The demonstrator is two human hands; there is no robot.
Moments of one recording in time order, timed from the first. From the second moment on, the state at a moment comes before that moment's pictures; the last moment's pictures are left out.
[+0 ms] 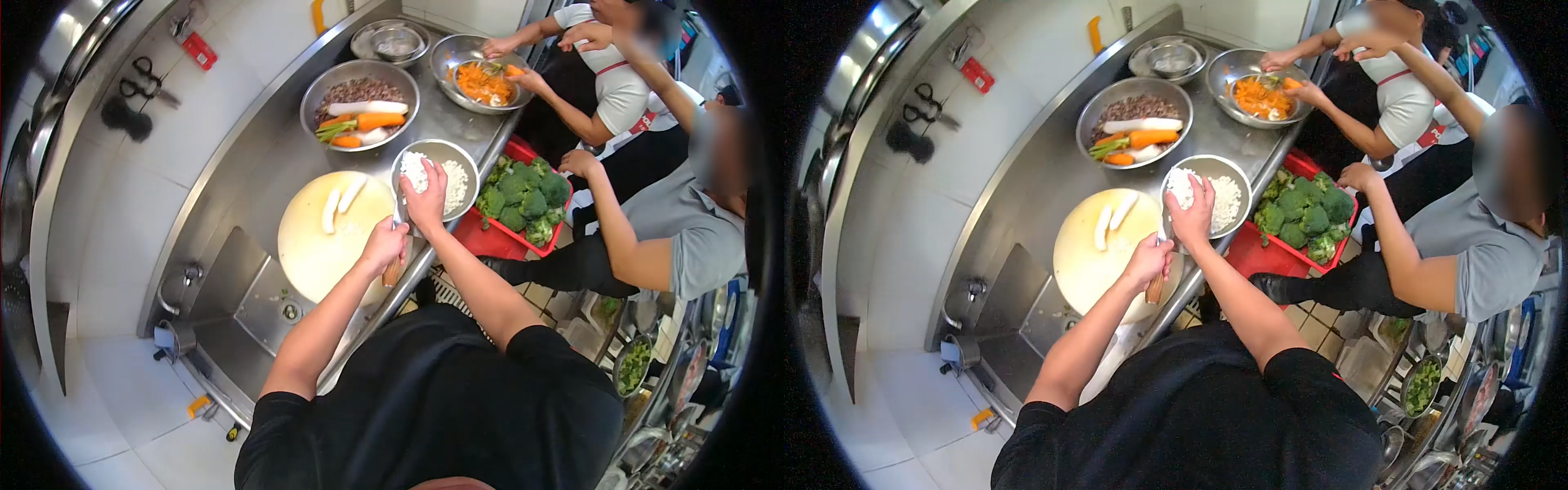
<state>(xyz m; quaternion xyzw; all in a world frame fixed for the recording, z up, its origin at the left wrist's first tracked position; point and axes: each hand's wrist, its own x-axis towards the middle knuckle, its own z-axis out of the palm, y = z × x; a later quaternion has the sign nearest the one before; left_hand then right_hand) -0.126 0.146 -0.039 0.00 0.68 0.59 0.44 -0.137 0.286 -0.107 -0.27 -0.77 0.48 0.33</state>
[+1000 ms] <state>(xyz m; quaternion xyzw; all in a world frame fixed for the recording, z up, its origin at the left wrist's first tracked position) -0.099 0.062 -0.014 -0.05 0.61 0.61 0.50 -0.153 0.309 -0.070 0.00 -0.91 0.32 0.28</state>
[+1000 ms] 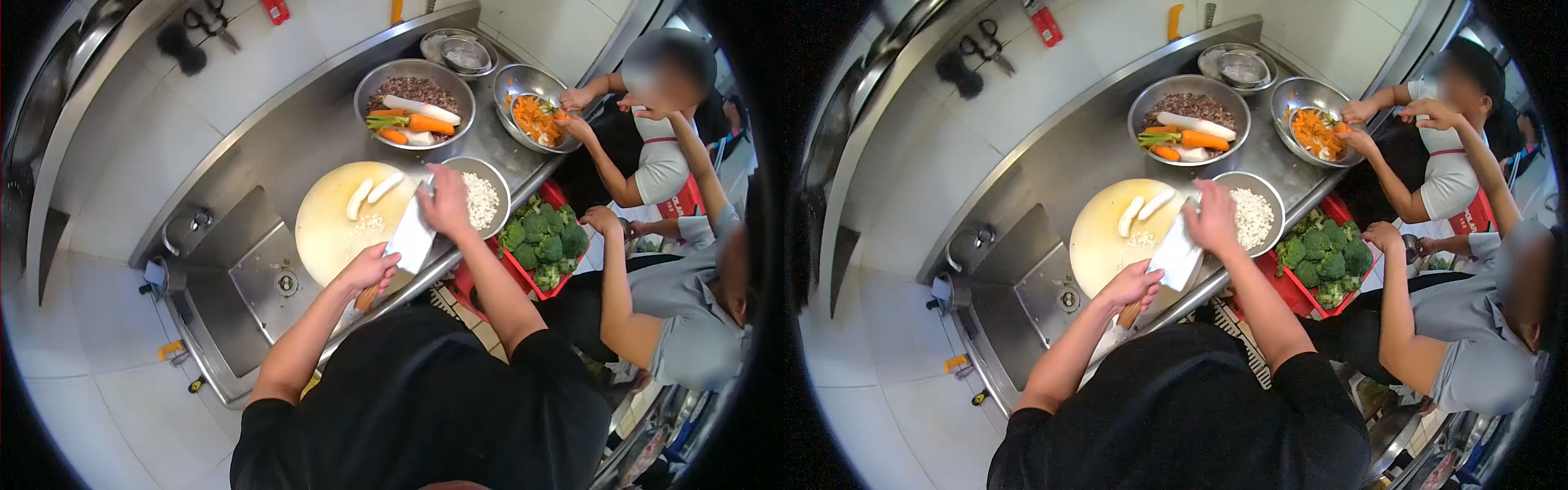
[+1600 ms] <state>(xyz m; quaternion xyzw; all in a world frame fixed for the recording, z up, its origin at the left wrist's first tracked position) -0.024 -0.182 -0.116 -0.22 0.67 0.66 0.25 -0.128 0.159 -0.153 0.08 -0.95 0.29 0.00</state>
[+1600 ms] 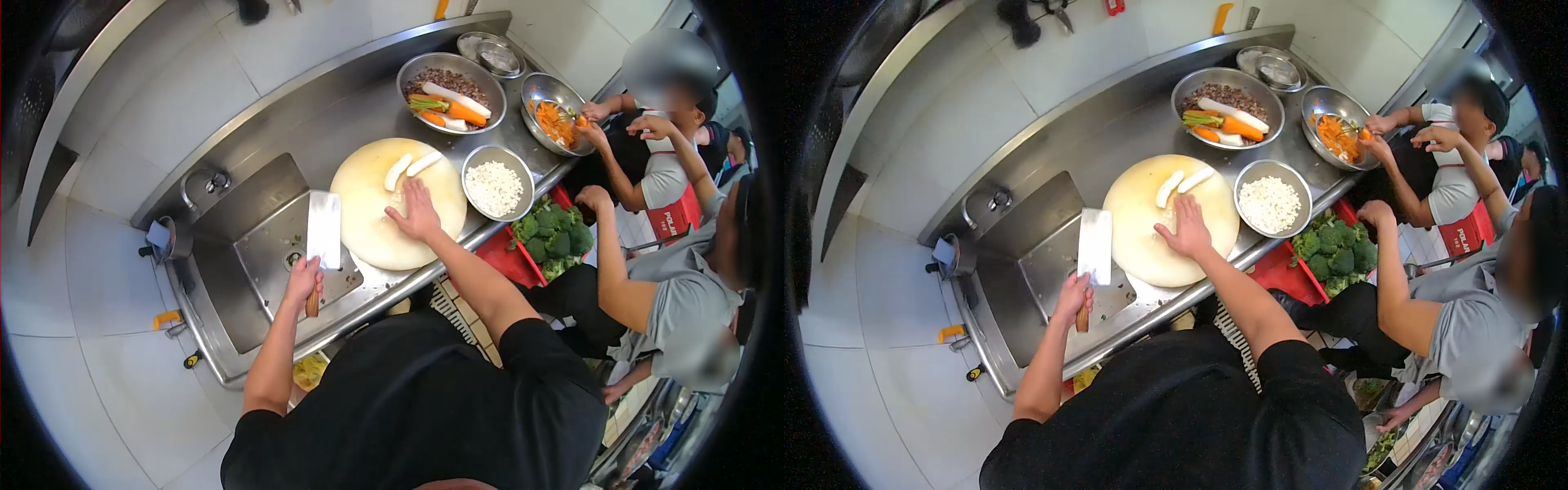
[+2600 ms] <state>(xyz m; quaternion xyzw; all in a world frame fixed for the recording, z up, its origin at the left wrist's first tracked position) 0.013 -0.096 -0.120 -0.24 0.67 0.62 0.33 -0.068 0.100 -0.155 -0.02 -0.93 0.37 0.00</state>
